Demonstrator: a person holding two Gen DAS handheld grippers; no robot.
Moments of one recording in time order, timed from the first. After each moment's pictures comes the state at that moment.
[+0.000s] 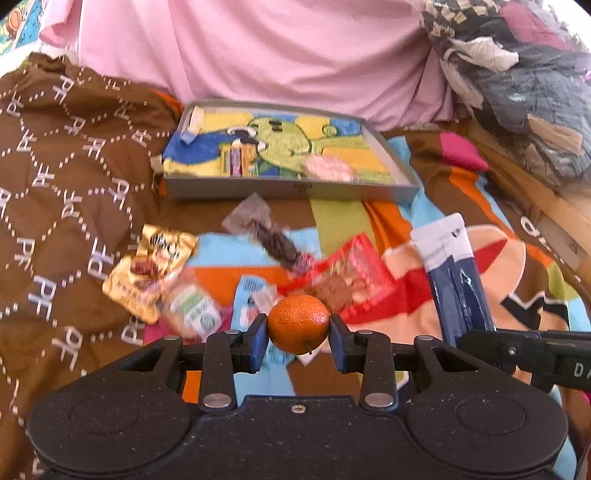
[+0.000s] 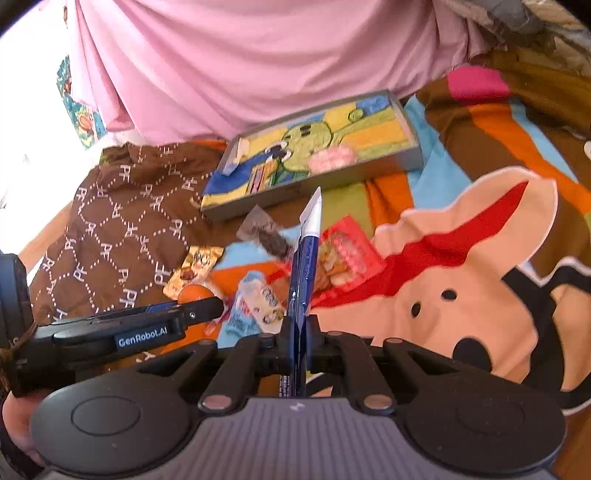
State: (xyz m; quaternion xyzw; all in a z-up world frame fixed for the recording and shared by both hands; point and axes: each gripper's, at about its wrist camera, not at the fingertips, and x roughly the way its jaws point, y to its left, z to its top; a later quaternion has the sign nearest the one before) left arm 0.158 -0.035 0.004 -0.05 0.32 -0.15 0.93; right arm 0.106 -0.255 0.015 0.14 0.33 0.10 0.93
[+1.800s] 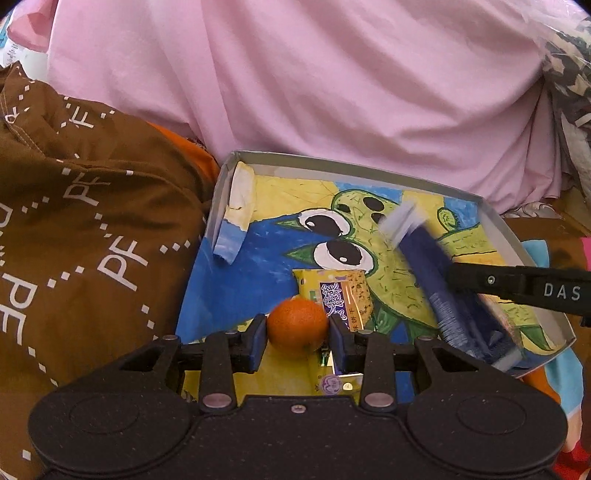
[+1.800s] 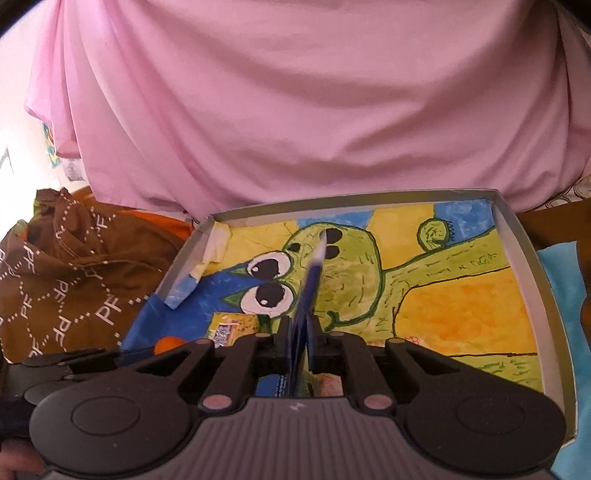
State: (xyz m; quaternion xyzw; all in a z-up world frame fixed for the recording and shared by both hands) left arm 0.416 0.010 0.002 -0.07 0.27 -0.10 0.95; right arm 0.406 -0.220 0.034 0.05 0.27 0.13 0.95
